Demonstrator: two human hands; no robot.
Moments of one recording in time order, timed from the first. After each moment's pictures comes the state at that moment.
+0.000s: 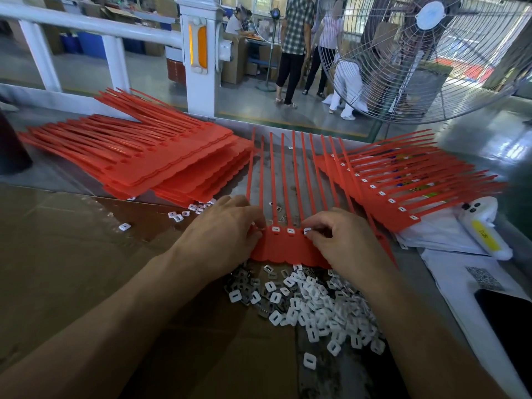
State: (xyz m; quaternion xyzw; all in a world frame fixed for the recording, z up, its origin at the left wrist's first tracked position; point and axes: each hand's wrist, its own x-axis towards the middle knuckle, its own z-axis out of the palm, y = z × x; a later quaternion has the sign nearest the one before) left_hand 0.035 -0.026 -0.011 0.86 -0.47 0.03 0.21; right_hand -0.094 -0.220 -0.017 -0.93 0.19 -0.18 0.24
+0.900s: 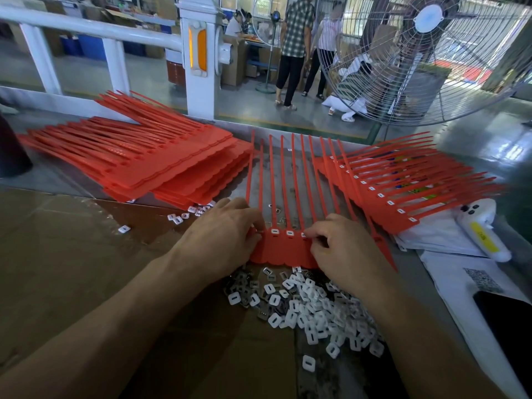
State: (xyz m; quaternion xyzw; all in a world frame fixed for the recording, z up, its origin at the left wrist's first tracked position) left_hand 0.034 -0.025 -0.009 0.86 -0.47 0.03 0.21; right_hand -0.103 -0.204 -0.005 -0.96 0.18 -0.14 0.16
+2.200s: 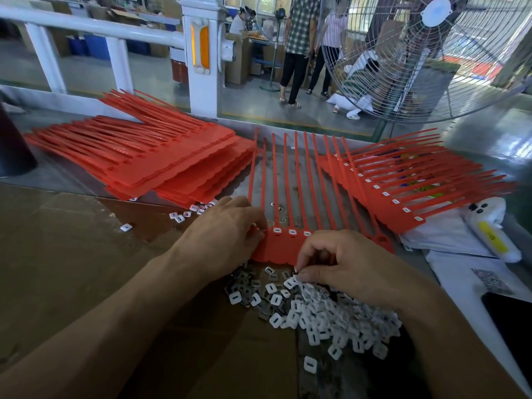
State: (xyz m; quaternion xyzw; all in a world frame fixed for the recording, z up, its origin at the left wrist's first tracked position) left_hand 0.033 -0.026 -0.010 0.85 -0.47 0.03 0.22; right_hand -0.121 -0.213 0.007 -0.95 0.06 0.02 0.32
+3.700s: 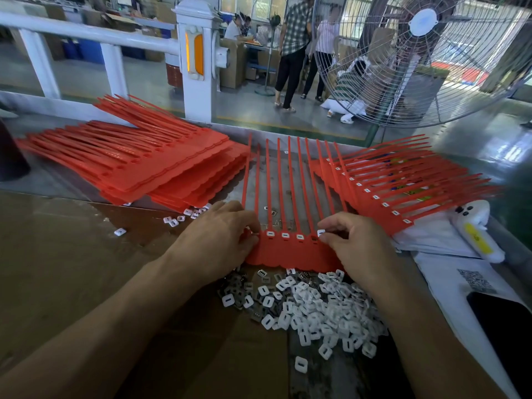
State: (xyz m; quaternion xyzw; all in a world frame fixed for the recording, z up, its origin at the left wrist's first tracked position) left_hand 0.033 -0.026 -0.009 0.85 -0.47 0.02 0.22; right_hand -0.107 -0.242 -0.019 -0.89 0.24 -0.22 0.32
